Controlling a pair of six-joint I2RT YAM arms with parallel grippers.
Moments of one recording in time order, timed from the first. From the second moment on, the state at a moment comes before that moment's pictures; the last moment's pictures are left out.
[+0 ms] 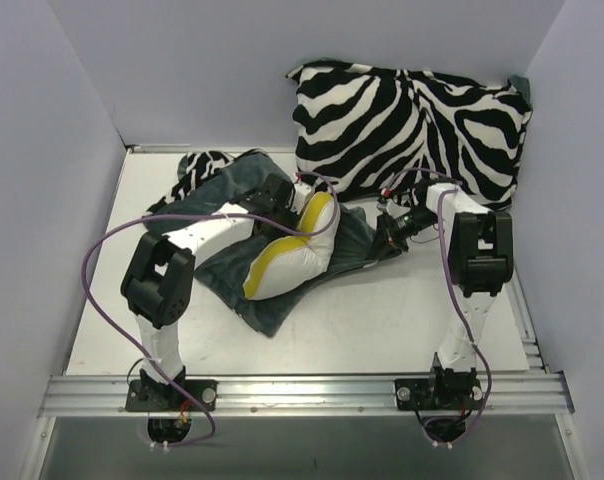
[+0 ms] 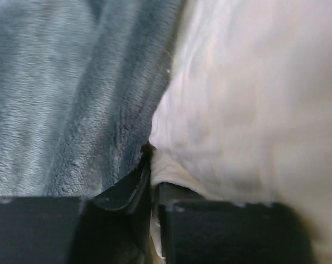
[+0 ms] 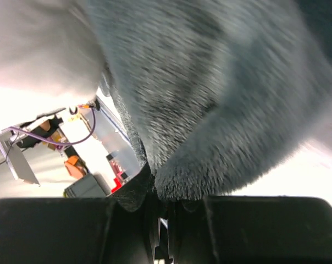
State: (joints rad) left arm -0.59 1.92 1.44 -0.48 0.01 -0.03; right arm 0.02 2.05 1.43 -1.11 -0.86 -0.16
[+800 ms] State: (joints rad) left arm -0.37 1.67 1.59 -1.08 0.24 0.28; right arm 0.04 1.77 1.19 -1.04 -0.89 0.05
